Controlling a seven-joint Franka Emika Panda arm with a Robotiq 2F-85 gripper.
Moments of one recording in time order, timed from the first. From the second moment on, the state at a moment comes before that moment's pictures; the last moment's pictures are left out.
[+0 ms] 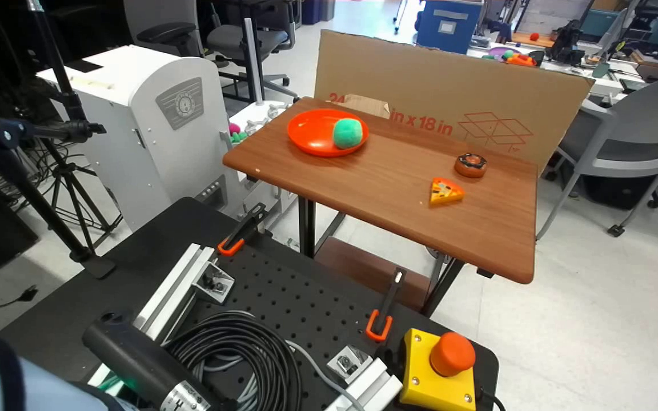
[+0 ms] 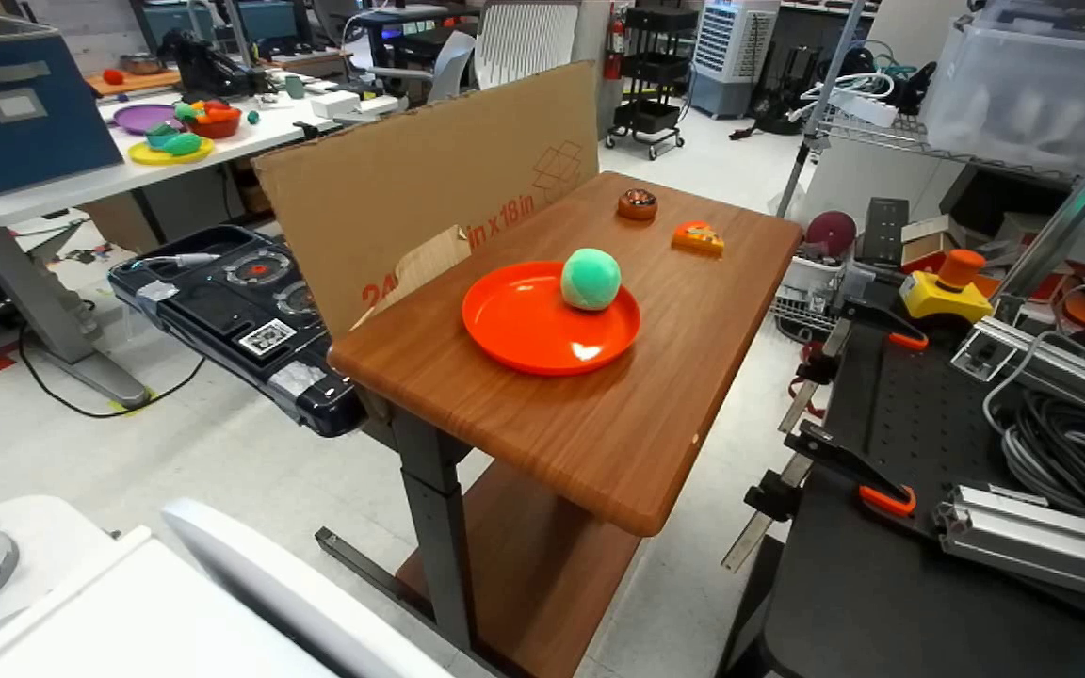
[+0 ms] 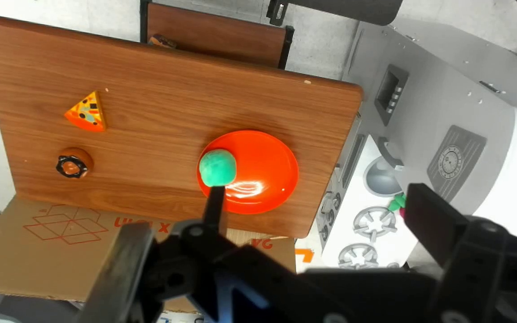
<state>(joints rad) 0.18 -0.72 0.18 -2.52 0.08 2.04 0.03</state>
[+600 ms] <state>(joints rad) 0.10 -0.62 0.14 -2.47 0.06 2.06 0.08</state>
